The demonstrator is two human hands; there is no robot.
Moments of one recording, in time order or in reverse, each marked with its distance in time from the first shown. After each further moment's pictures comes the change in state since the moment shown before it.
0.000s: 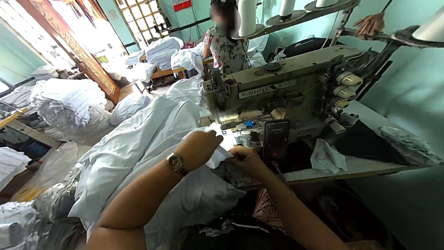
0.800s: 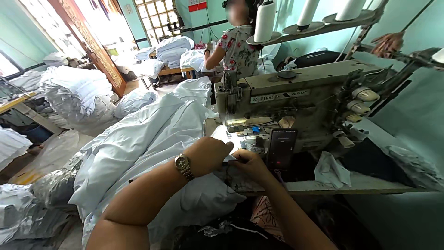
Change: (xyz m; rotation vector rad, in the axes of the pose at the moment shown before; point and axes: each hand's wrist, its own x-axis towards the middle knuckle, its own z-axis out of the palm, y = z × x) left_hand -0.003 0.013 -0.004 -0.018 -0.064 0.004; right_hand 0.007 -0.009 -0.001 -0.070 -0.009 0.040
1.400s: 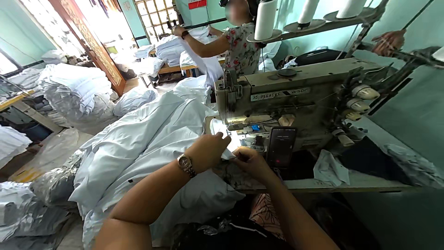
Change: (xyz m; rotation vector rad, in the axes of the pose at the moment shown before) left_hand 0.007 -0.001 0.015 -0.097 0.016 -0.098; right_hand -0.001 -0.003 -0.005 -0.087 -0.032 0.012
